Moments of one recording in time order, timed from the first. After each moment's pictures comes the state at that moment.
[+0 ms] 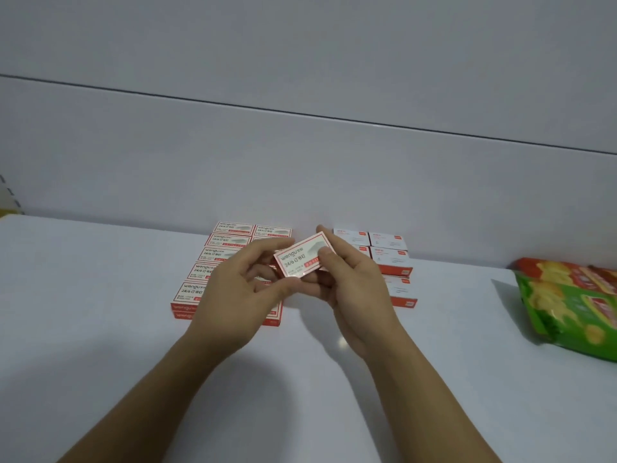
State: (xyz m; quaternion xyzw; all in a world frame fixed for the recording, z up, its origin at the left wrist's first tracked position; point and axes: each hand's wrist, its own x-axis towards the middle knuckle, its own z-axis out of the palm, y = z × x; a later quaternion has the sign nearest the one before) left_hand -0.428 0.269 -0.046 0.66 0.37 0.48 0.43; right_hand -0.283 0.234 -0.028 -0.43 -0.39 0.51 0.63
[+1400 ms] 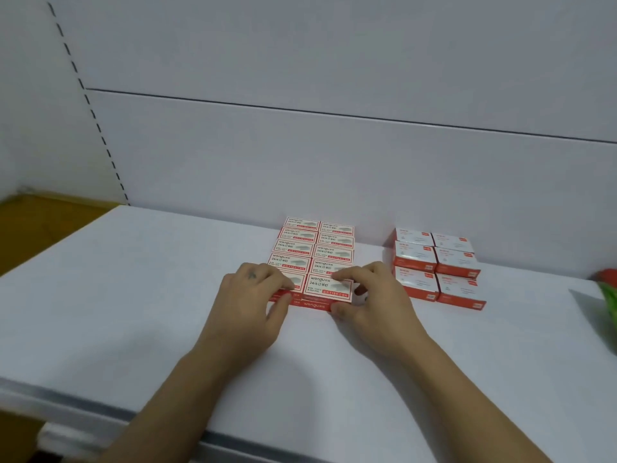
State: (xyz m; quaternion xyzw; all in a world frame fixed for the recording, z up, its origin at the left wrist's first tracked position) left_hand -0.520 0.276 -0.094 0.82 0.47 0.33 0.03; right_hand -0.315 0.239 -0.064 -0.67 -0.65 0.18 0.31
